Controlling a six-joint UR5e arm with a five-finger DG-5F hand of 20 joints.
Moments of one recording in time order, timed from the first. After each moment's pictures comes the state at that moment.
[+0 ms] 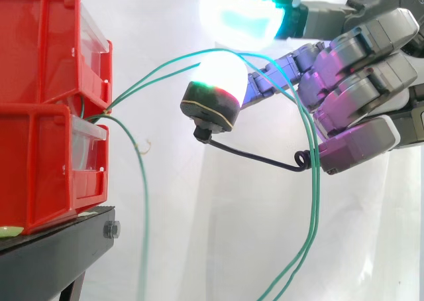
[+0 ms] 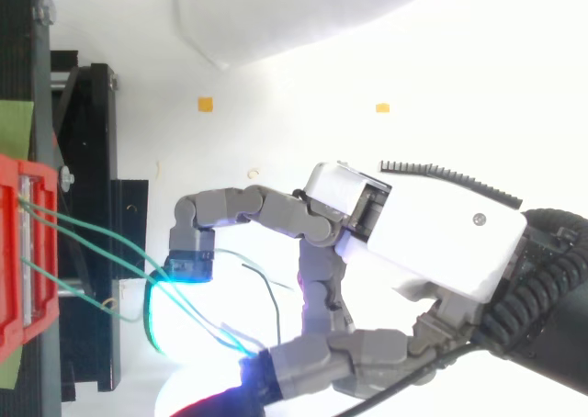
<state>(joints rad) 0.33 -2.27 -1.00 -3.20 -0.87 -0.01</state>
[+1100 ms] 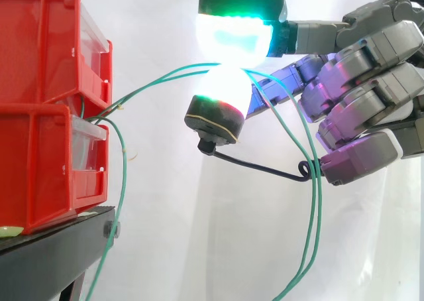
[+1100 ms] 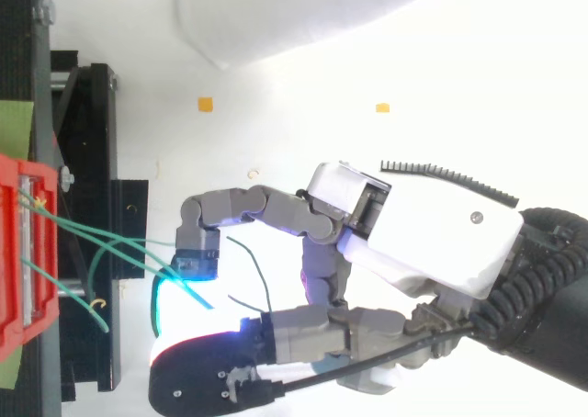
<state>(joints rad) 0.33 -2.27 -1.01 -3.20 -0.87 0.00</state>
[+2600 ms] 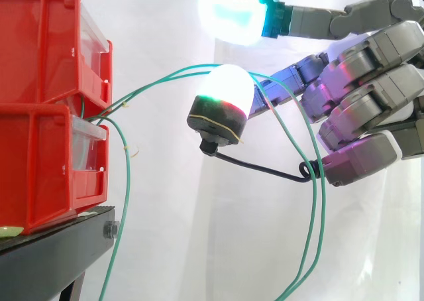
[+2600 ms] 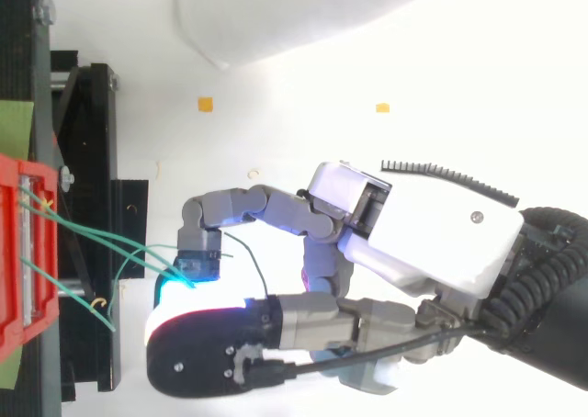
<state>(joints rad) 0.33 -2.27 -1.01 -3.20 -0.87 0.00</state>
